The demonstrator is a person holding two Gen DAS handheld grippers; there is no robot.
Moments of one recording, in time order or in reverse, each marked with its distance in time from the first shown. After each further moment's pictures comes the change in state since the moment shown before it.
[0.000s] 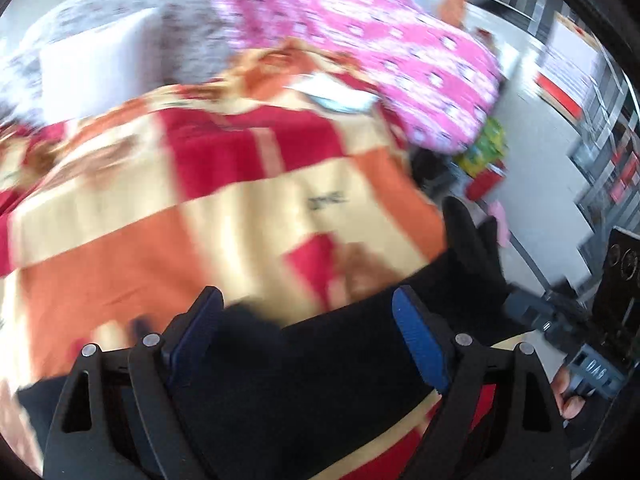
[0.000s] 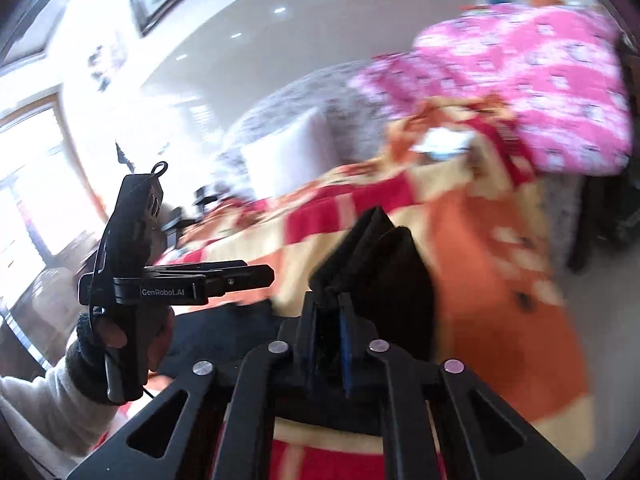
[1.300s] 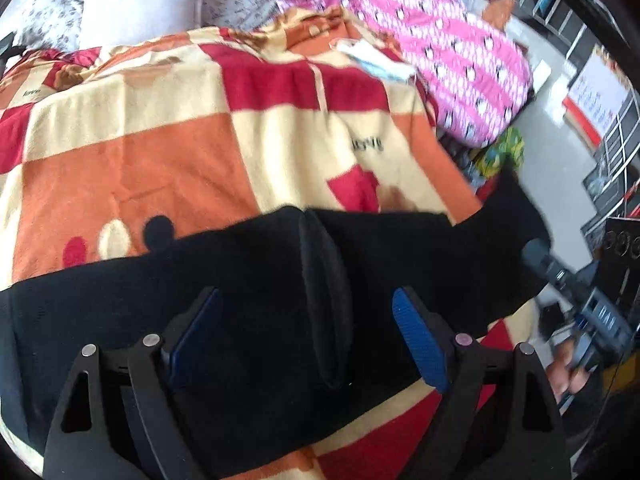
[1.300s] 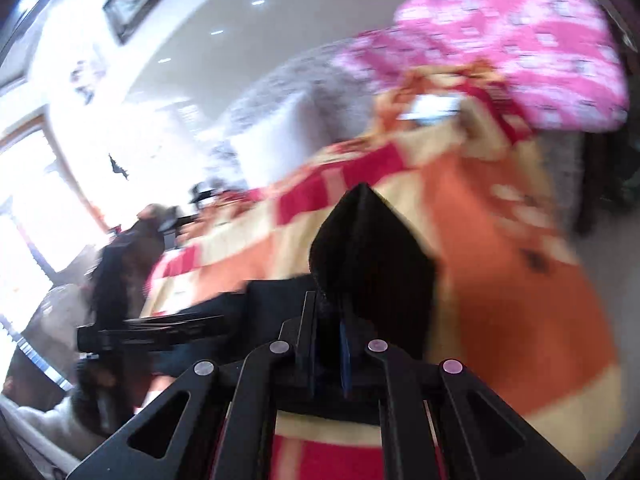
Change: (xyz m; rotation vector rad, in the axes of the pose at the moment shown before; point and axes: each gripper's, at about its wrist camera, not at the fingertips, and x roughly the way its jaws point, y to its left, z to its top) left arm 0.007 0.029 -0.058 -0.153 0.080 -0.026; right arm 0.017 -0.024 -0.009 0.103 0.027 0.037
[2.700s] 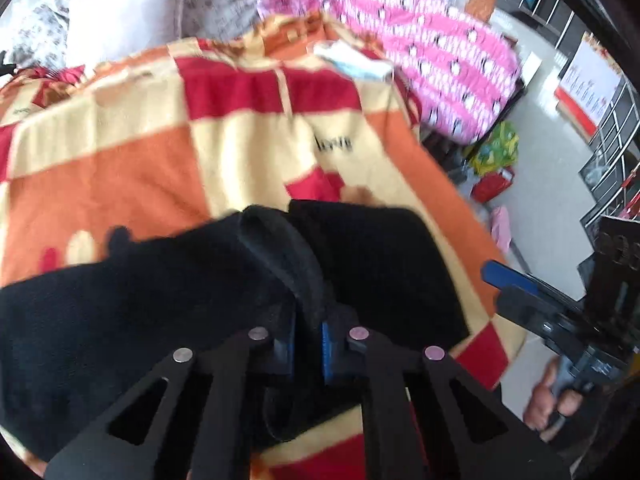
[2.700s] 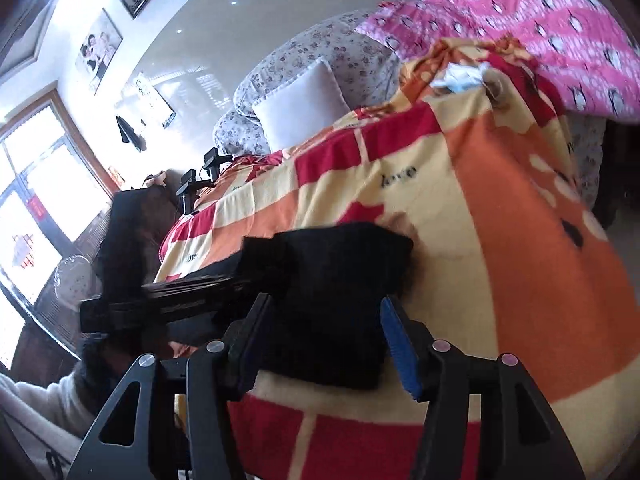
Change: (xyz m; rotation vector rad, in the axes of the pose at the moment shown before) left arm 0.002 -0.037 -0.003 0.053 -0.038 0.007; right arm 0.000 0.004 -0.019 -0.041 0.081 -0.033
